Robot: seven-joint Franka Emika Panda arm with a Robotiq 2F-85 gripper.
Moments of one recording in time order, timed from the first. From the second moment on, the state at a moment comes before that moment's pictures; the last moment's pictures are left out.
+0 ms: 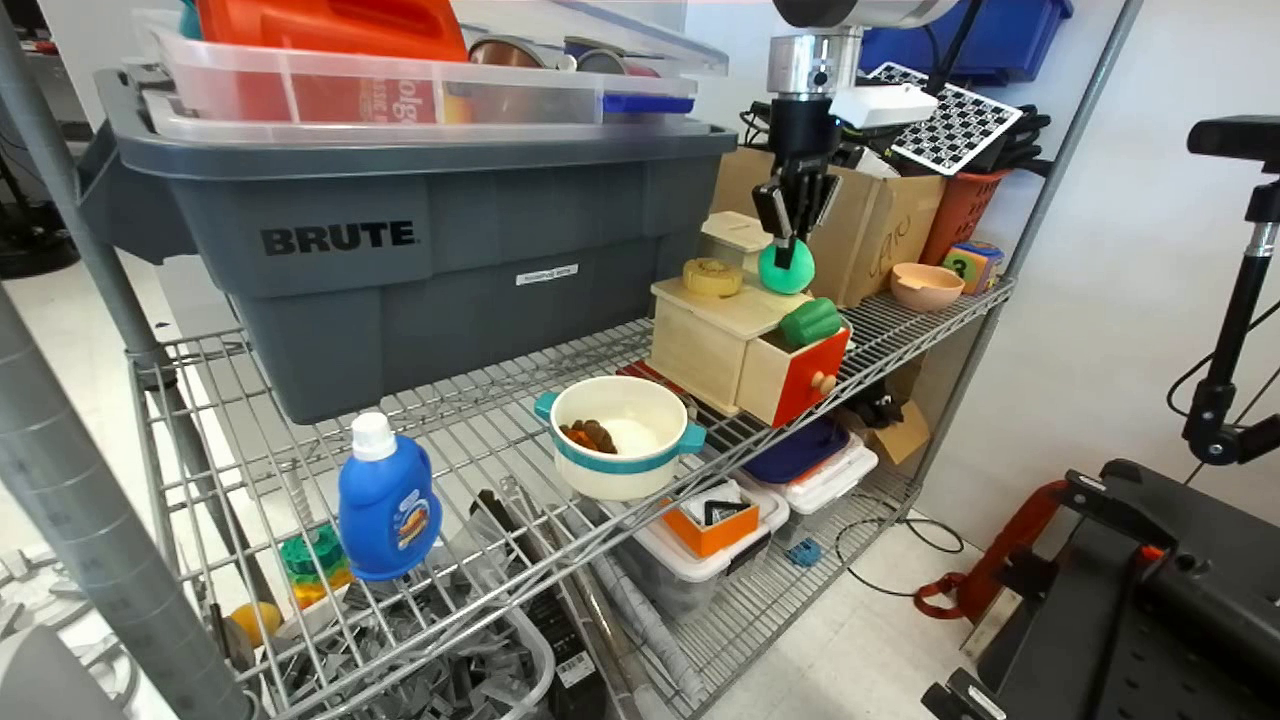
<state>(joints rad) -0.15 0.81 -0.06 -1.35 -0.05 2.09 -0.20</state>
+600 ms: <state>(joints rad) -0.18 0.76 -0.08 -1.42 -0.05 2.09 -0.20</state>
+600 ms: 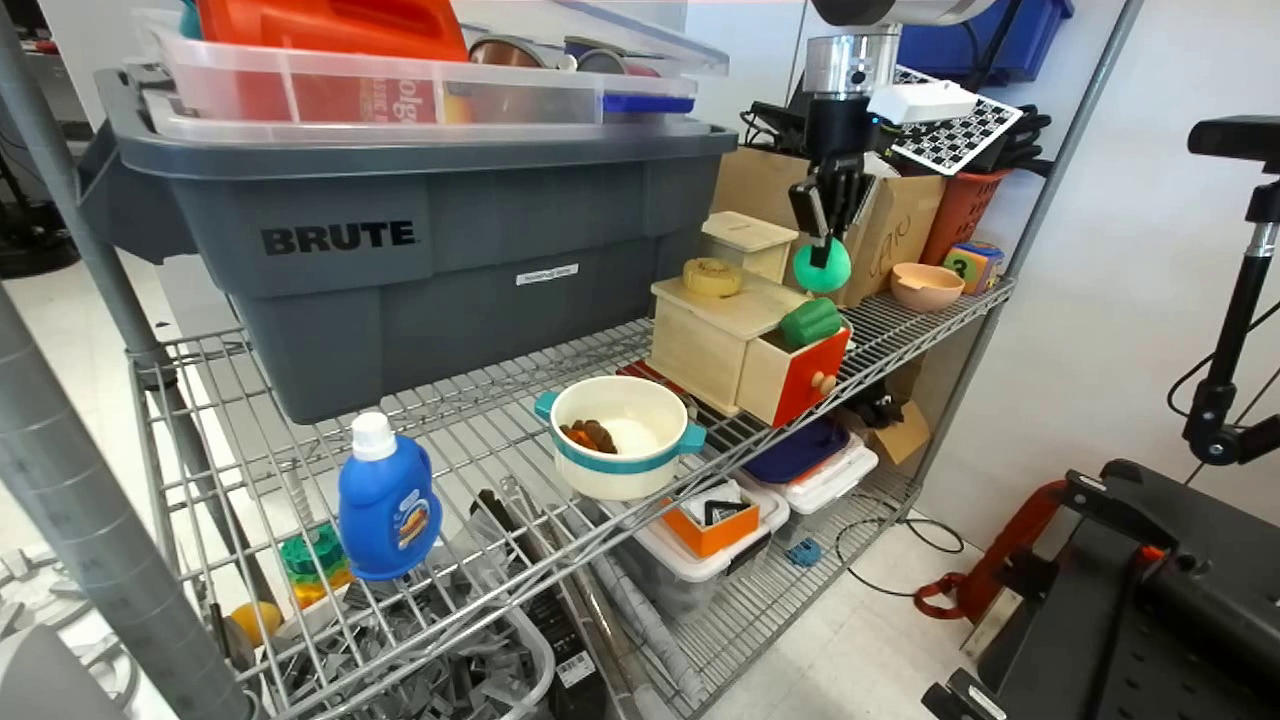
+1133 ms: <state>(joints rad) -0.19 0.76 -0.08 -1.44 -0.05 2.09 -0.20</state>
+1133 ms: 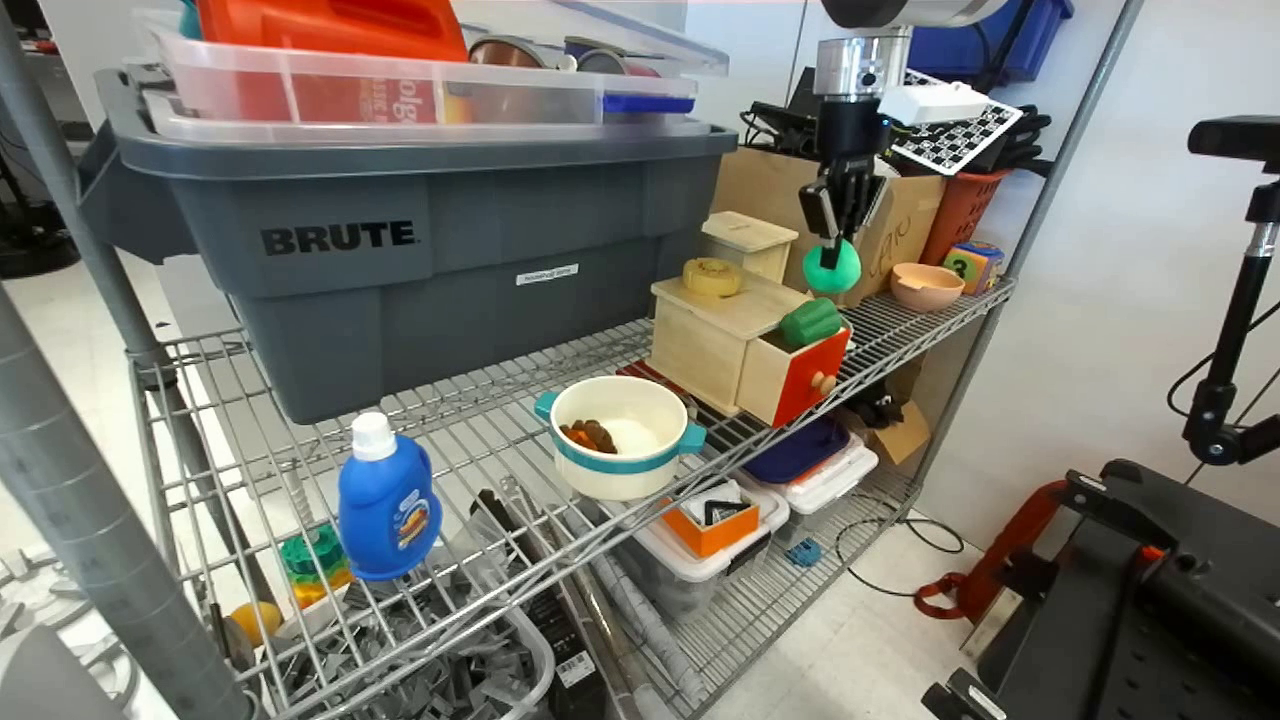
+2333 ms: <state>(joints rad) -0.20 0.80 -0.10 -1.41 -0.05 2.09 -0.18</state>
